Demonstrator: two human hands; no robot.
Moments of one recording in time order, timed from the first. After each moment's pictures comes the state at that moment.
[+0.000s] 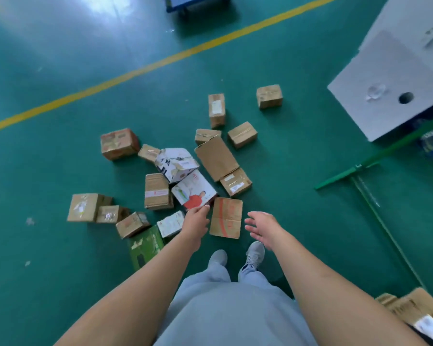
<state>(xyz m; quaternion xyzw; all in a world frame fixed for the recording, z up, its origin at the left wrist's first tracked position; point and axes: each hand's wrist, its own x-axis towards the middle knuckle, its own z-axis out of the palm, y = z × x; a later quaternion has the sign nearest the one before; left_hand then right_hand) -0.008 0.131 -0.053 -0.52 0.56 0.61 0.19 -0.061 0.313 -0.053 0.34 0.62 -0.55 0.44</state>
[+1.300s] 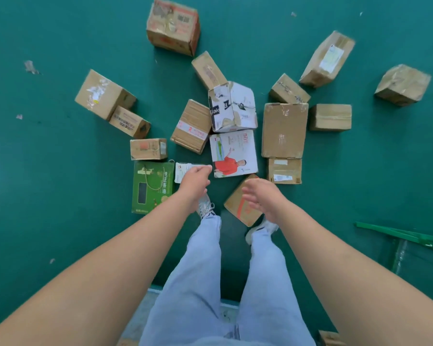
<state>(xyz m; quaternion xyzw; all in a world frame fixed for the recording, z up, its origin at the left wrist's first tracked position) -0.070 -0.151 -0.222 -0.65 0.39 0.64 0.12 -0.195 -0.012 -0.214 0.17 0.71 -0.31 0.61</state>
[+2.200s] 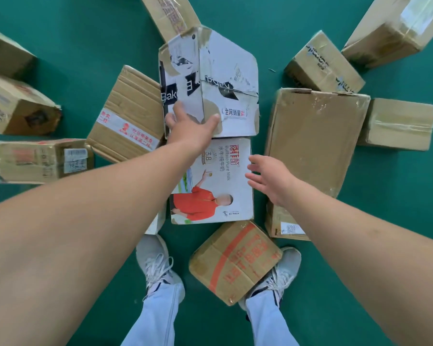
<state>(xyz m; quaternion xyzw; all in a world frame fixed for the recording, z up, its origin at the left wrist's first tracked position) -0.283 -0.249 -0.679 -0.65 0.59 0.46 0.13 -0.381 -0.082 -0.685 0.16 0.71 -0.32 0.61</state>
